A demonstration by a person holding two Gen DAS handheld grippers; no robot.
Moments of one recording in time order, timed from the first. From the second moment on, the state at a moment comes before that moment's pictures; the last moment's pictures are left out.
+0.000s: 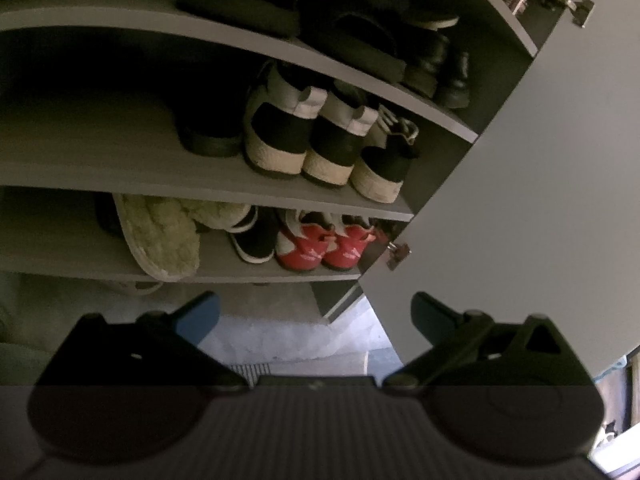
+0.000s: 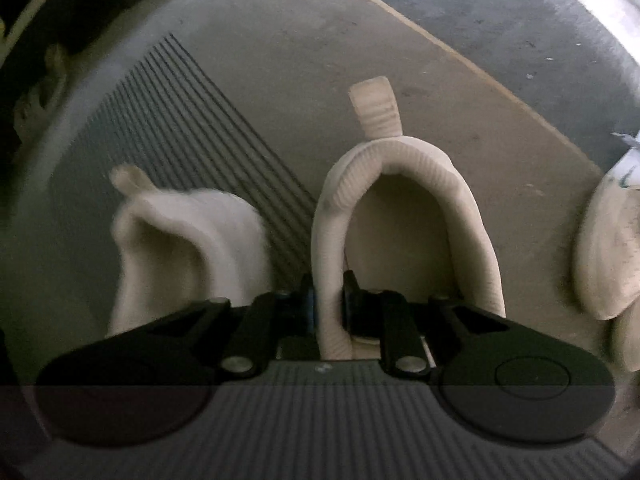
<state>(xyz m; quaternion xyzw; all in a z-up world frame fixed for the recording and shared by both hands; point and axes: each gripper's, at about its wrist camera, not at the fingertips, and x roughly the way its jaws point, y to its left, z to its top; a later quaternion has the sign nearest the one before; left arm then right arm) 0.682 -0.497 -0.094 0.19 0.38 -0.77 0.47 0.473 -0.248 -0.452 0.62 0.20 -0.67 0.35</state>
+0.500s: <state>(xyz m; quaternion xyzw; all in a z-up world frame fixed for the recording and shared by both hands) 0.688 -0.505 -0.097 0.18 0.39 -0.77 0.47 0.490 -0.249 -0.425 0.48 0.21 -0.71 0.47</state>
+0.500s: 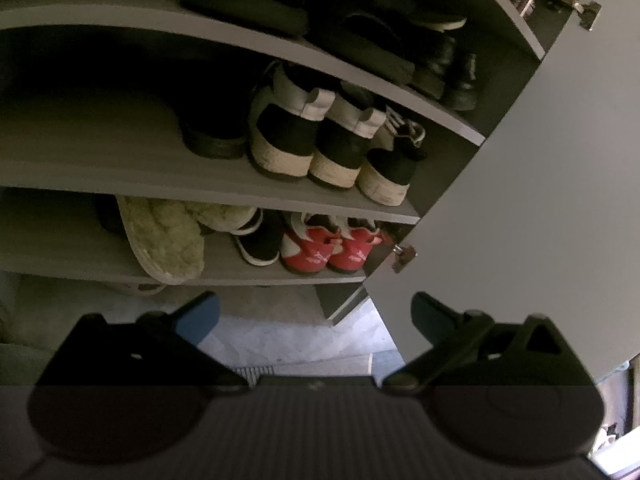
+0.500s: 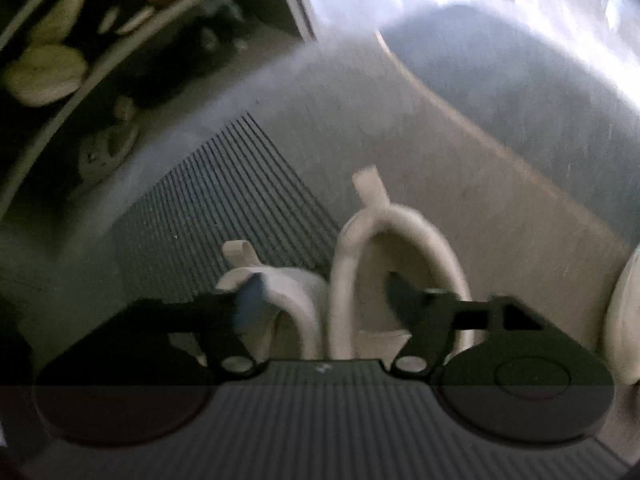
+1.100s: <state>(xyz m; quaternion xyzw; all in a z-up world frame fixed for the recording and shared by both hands) 0.715 -0.471 -0.075 0.18 0.34 -0.78 0.49 0.538 -0.286 -0.490 0.37 0.25 -0.78 0.44</state>
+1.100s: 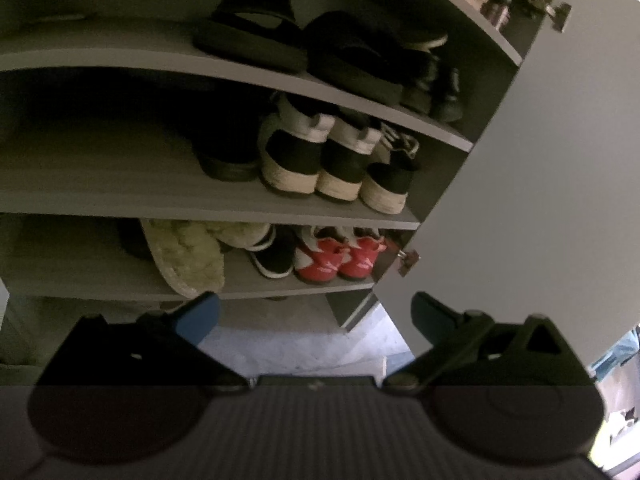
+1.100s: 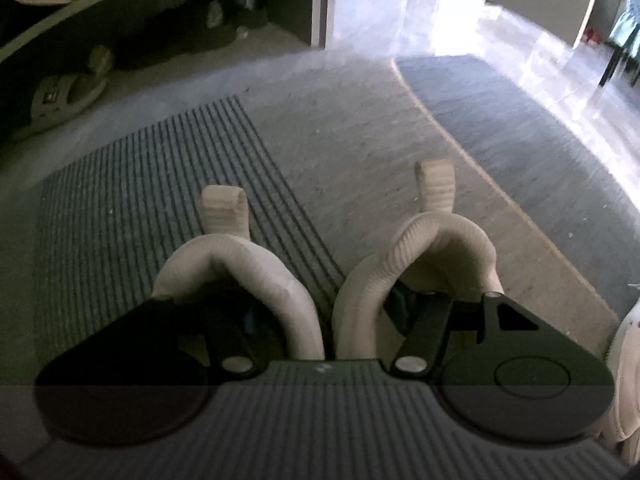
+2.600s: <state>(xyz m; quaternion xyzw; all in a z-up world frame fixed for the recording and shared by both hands) 0.835 -0.453 -0.009 0.18 0.15 -0.71 0.67 0.672 -0.491 -0.010 0.06 -0.02 -0.59 0.81</state>
